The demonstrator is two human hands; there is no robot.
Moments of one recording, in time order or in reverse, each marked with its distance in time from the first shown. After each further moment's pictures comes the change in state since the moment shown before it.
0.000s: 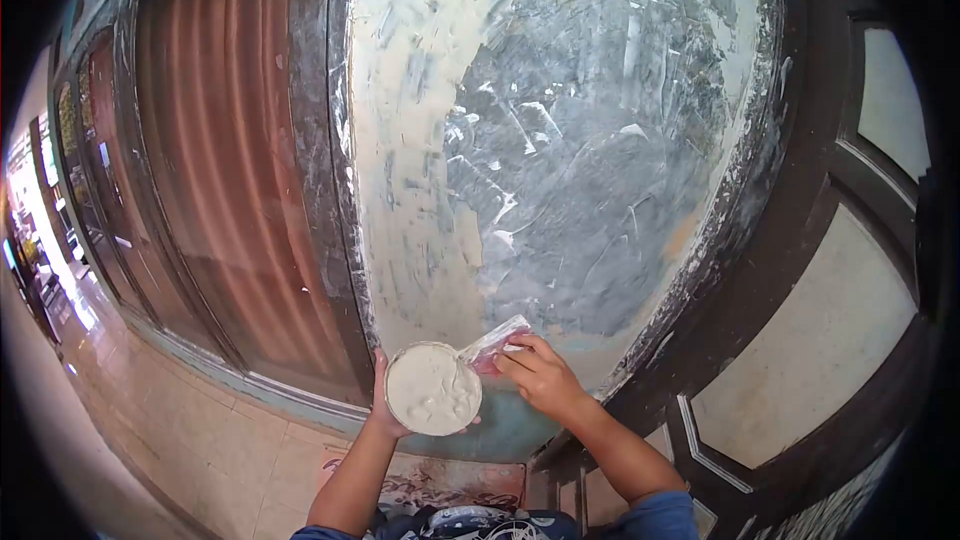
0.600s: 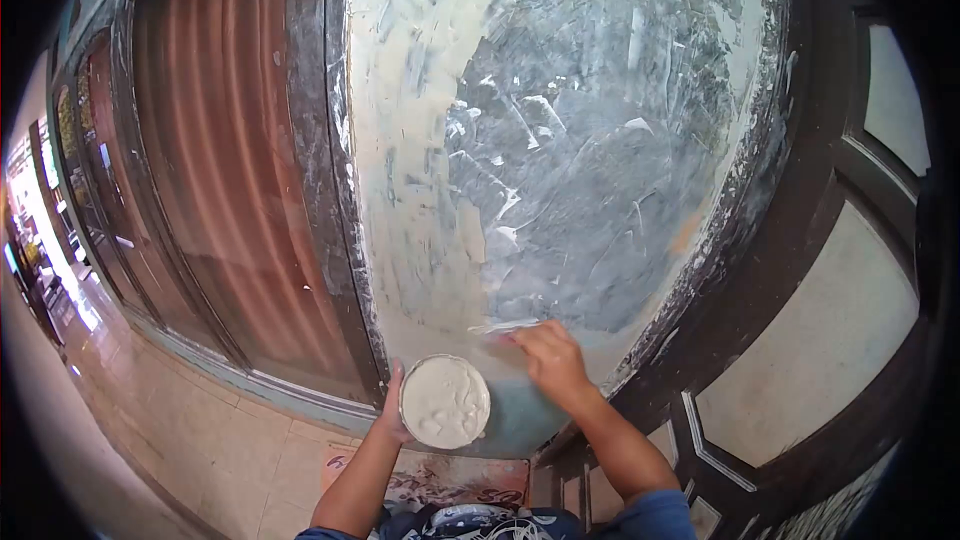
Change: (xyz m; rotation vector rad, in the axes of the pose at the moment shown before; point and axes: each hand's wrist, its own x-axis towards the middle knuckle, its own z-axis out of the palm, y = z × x) left_hand -0.004 -0.024 -0.048 0.103 0.256 0.018; right_hand -0.006 0.025 0.018 -0.026 0.131 0.117
